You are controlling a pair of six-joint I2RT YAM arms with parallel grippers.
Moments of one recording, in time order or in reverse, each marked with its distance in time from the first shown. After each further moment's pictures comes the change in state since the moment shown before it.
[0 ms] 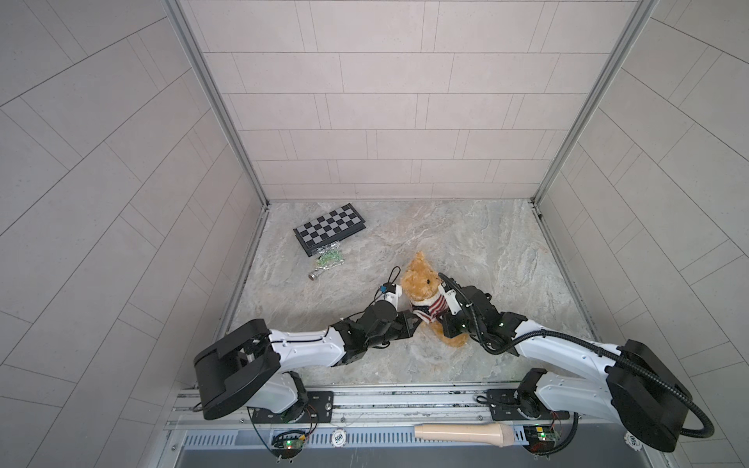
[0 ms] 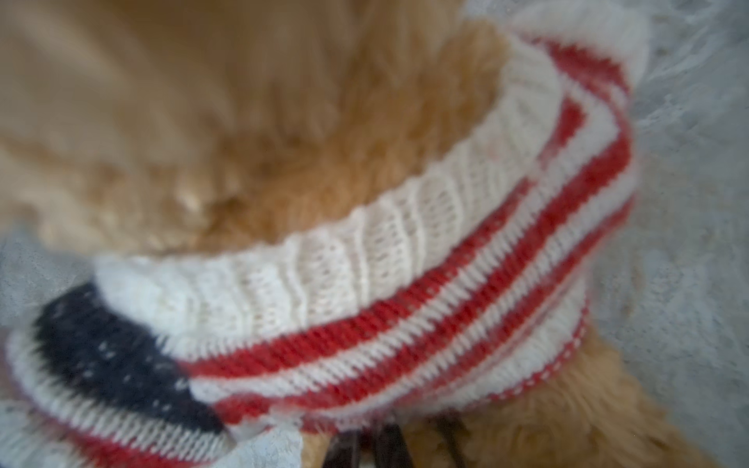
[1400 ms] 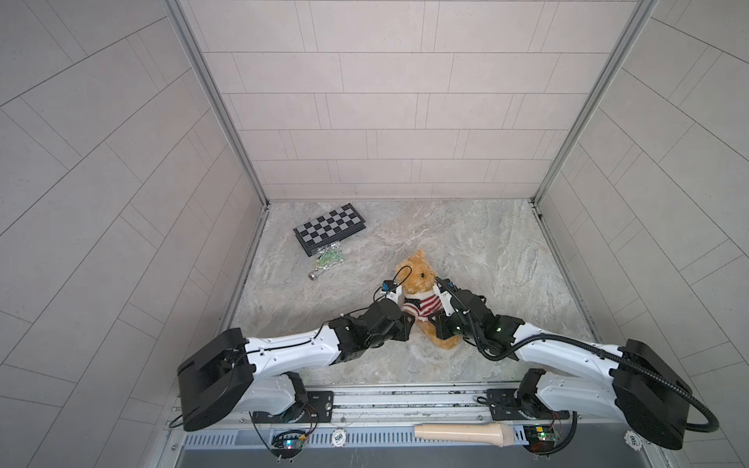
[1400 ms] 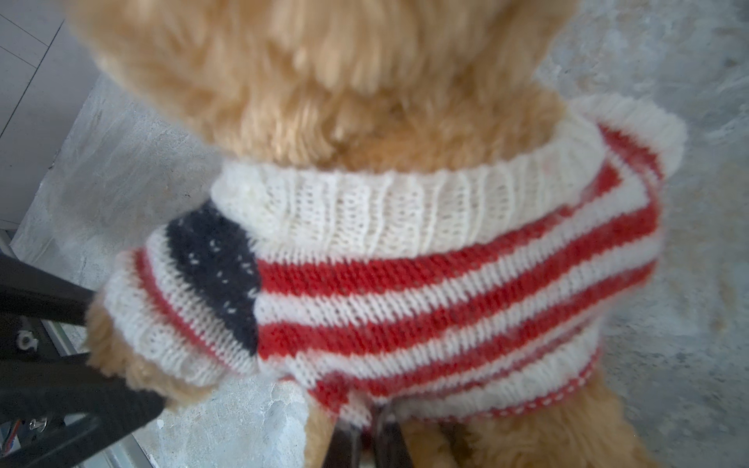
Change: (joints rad) left arm -0.024 -0.093 0.105 -0.371 -0.173 0.216; right arm 0.113 -0.012 0.011 0.061 0.022 0.133
